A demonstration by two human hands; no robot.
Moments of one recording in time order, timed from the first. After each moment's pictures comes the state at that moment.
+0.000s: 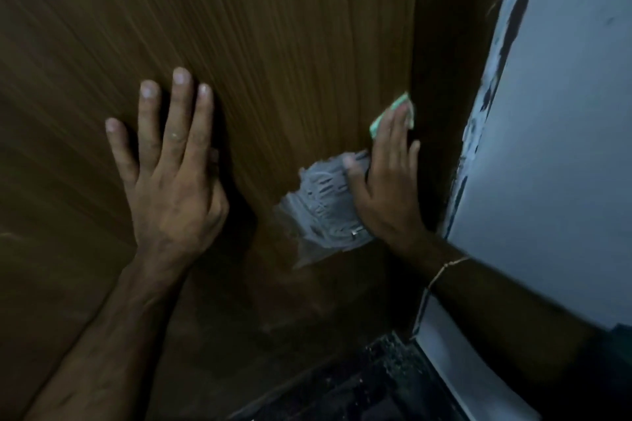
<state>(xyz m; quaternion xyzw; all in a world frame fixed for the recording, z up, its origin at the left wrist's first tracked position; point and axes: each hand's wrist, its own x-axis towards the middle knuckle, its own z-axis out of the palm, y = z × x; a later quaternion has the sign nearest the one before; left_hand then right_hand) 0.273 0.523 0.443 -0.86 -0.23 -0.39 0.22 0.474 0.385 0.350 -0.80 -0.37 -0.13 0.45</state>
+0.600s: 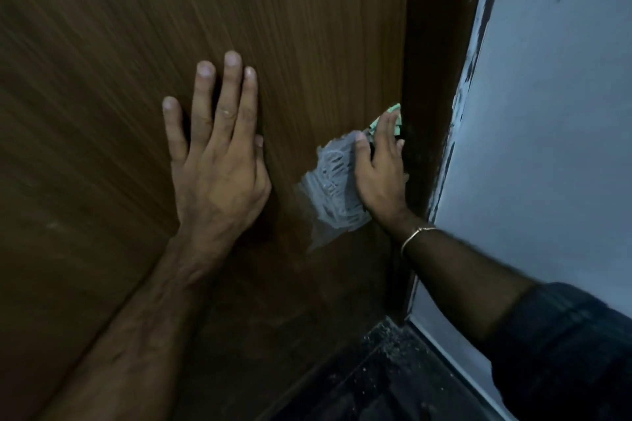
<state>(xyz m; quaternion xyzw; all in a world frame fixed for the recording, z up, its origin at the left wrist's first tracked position) 0.265 0.534 0.439 -0.87 -0.17 -0.41 0.23 0.427 0.401 0.343 -0.80 -0.22 -0.02 0.56</state>
